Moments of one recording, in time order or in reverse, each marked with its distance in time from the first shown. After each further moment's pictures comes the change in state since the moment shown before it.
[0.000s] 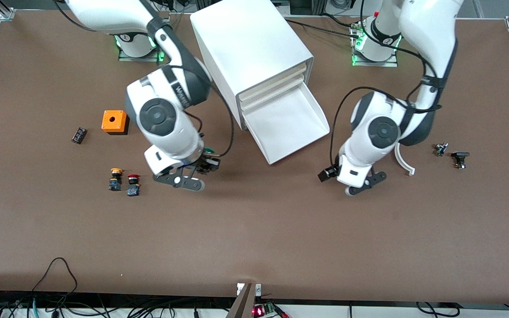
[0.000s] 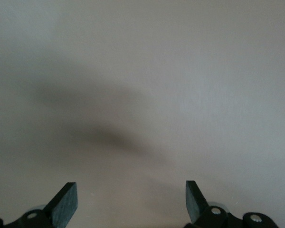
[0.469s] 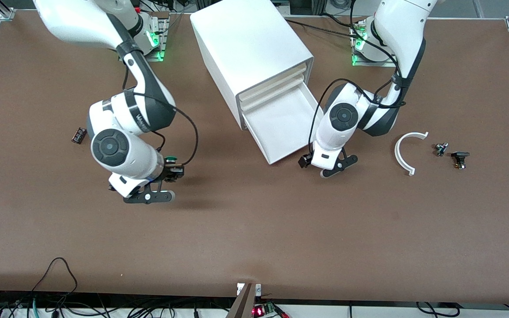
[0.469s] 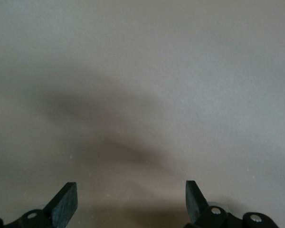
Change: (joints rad) left arm -0.099 0.004 -0.004 -0.092 0.041 0.068 -0.152; right arm -0.135 -0.013 -0.008 -0.121 0.000 0.047 -0.346
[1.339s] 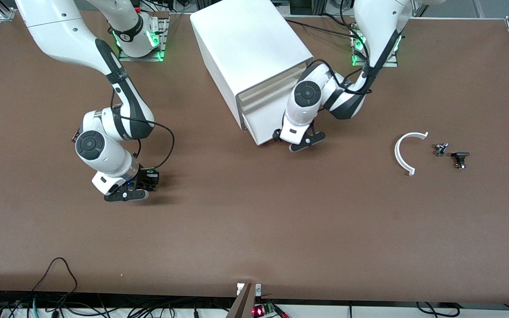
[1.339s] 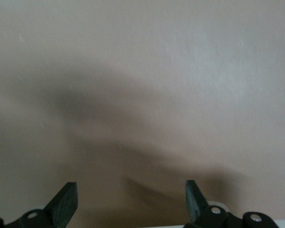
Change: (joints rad) left arm -0.043 -0.014 -0.161 -0.079 0.000 -0.001 -0.137; right arm -0.103 -0.050 -0.046 -0.488 0.000 0.589 -0.148
